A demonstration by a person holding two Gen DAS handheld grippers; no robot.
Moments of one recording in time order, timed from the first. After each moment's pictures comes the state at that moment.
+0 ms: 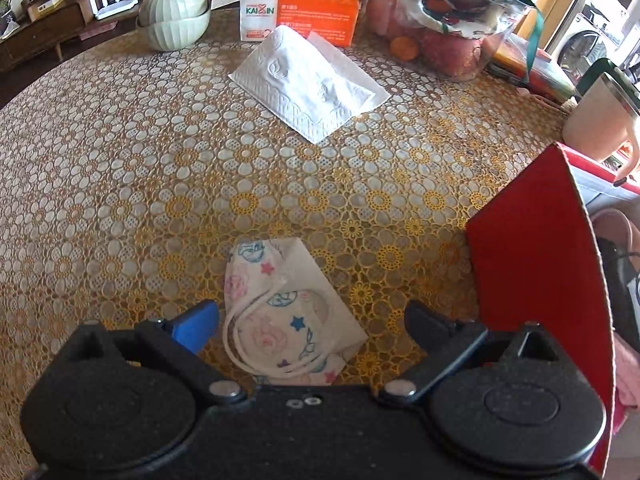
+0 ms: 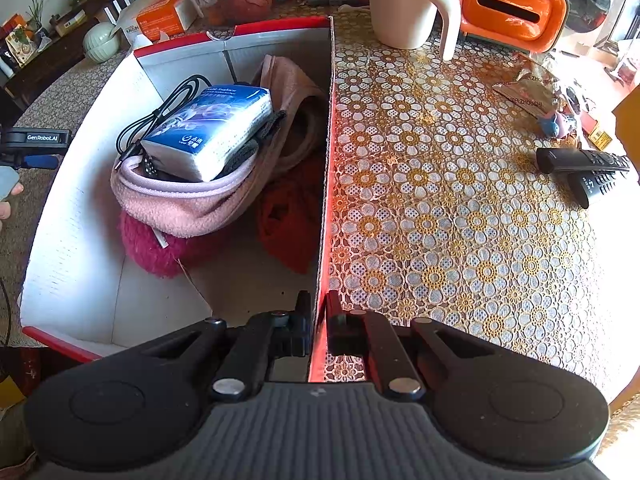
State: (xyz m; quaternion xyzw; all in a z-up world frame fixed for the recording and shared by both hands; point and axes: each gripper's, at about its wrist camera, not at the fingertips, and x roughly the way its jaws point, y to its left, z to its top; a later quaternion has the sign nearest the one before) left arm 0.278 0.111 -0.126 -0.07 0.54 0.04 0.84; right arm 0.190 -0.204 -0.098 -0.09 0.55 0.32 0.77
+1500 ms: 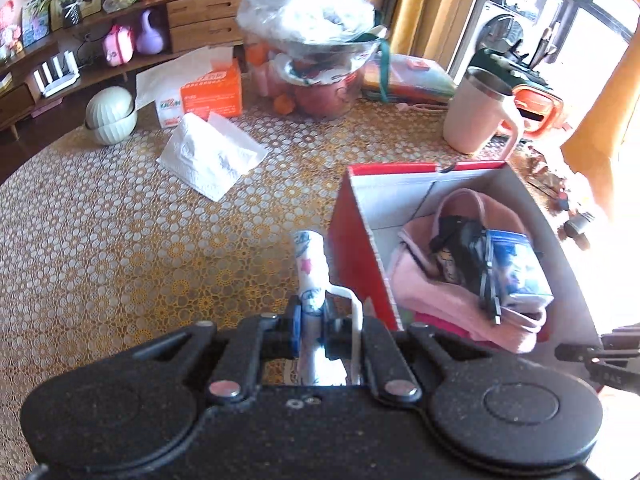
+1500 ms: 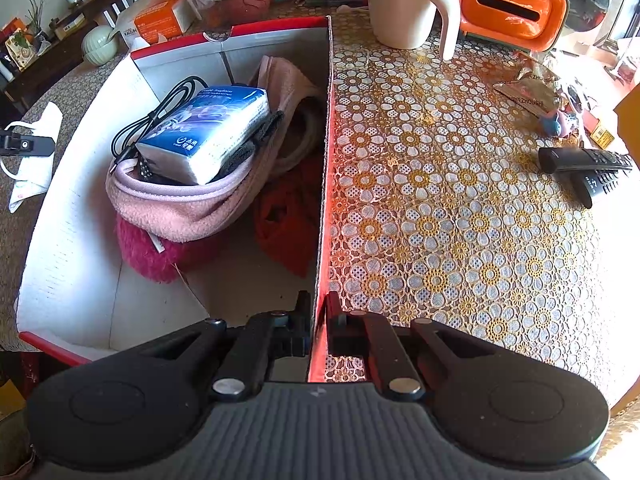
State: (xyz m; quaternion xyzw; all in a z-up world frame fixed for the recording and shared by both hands) left arm 0.221 0.034 -0.024 0.00 0.49 -0.06 0.87; right arm 0.195 -0.204 -0.102 -0.08 0.55 0.31 0.77
